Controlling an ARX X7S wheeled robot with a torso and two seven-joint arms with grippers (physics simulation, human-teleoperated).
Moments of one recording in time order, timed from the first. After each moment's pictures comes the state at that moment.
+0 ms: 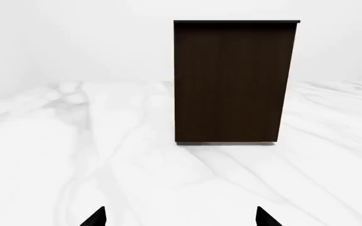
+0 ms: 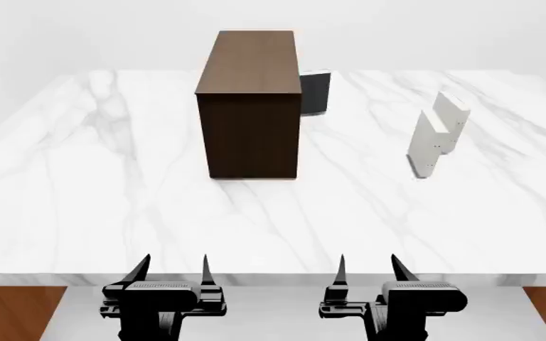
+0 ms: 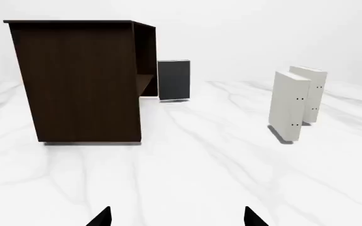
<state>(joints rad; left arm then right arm) 0.00 0.00 0.00 0.00 0.00 0.00 0.00 0.00 0.00 0.00 0.00 0.00 0.00 0.00</state>
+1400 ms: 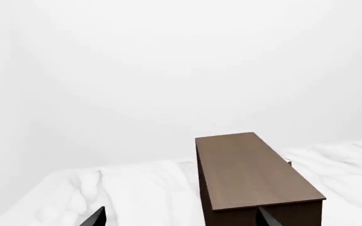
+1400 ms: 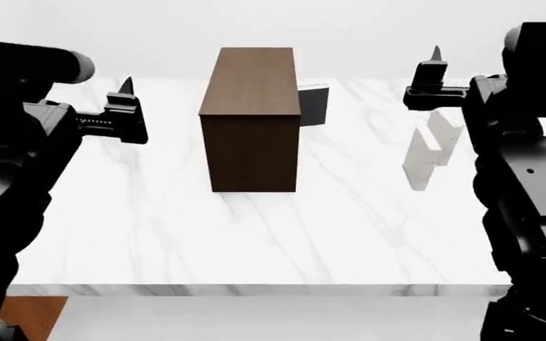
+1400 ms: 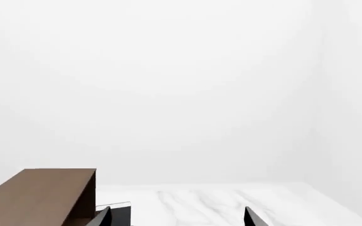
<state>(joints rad) -0.85 -0.39 -0.08 0.51 -0.43 -1.24 -0.05 0.90 0.32 0.00 -0.18 0.25 0.86 0.13</state>
